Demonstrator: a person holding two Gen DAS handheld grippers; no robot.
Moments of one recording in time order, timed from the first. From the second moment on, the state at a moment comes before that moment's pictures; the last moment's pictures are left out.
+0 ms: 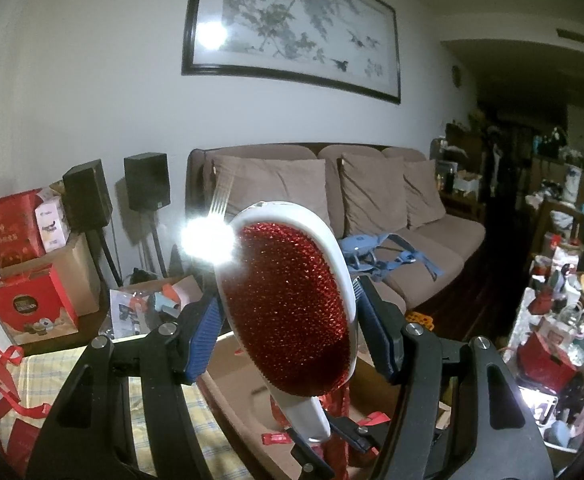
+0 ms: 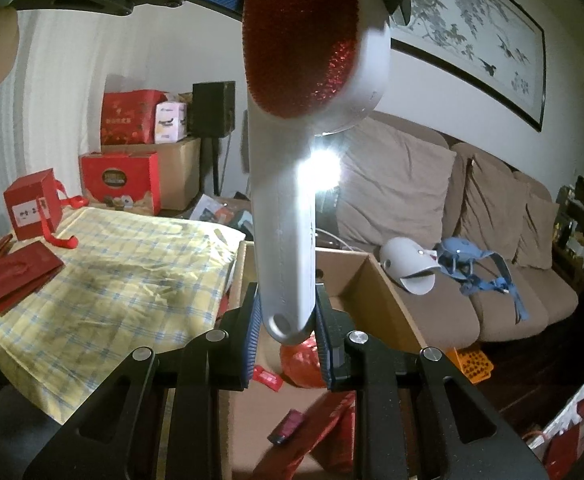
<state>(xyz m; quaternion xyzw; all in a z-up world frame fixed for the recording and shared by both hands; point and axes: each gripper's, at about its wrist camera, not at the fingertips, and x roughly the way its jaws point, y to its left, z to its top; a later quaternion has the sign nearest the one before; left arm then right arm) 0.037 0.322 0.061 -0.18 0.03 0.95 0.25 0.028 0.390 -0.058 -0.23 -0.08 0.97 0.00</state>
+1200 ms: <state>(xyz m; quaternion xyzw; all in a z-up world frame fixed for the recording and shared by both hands) 0.000 0.370 0.019 -0.22 0.04 0.93 0.28 0.009 0.431 -0.093 -0.27 -0.05 0.96 0.03</state>
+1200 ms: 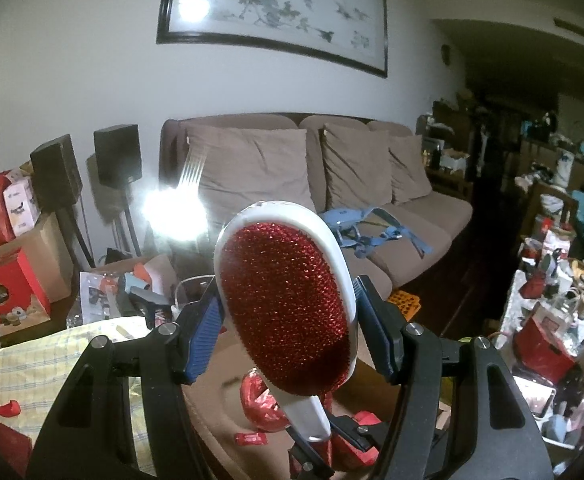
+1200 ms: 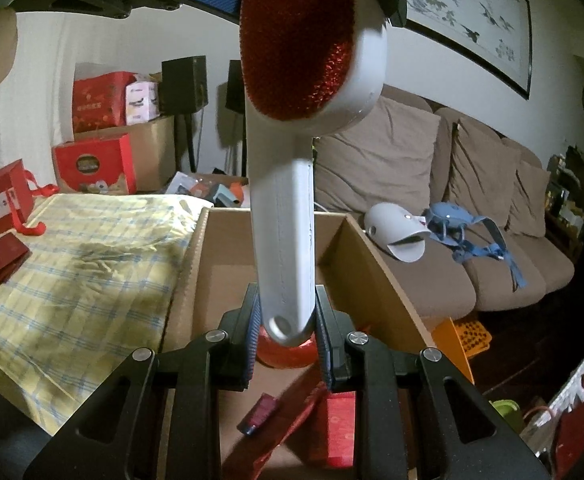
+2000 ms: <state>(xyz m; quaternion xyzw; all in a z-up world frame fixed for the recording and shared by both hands) -0.018 0.401 0.000 -0.25 0.04 0.92 0.30 0.003 0.460 -0.107 -0.31 -0.04 0.95 0.06</state>
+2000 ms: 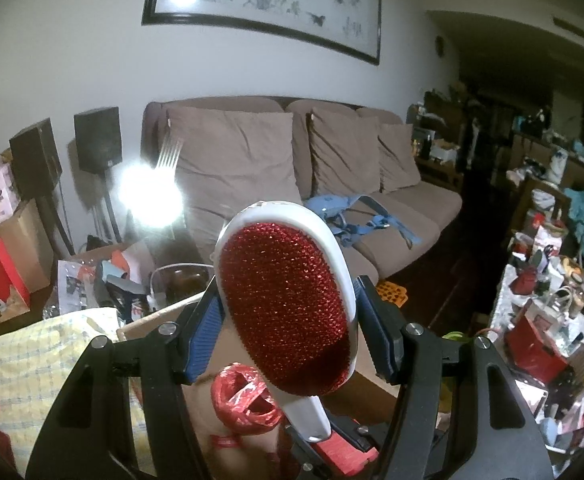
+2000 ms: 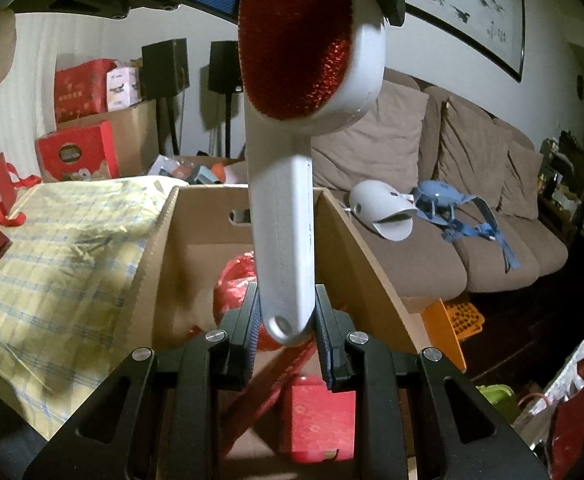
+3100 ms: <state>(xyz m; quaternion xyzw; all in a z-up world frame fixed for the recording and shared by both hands) -0.053 0.422 -0.058 -0.34 0.03 0.89 0.31 -0.012 0.475 -0.152 -0.40 -0.04 0.92 0.05</state>
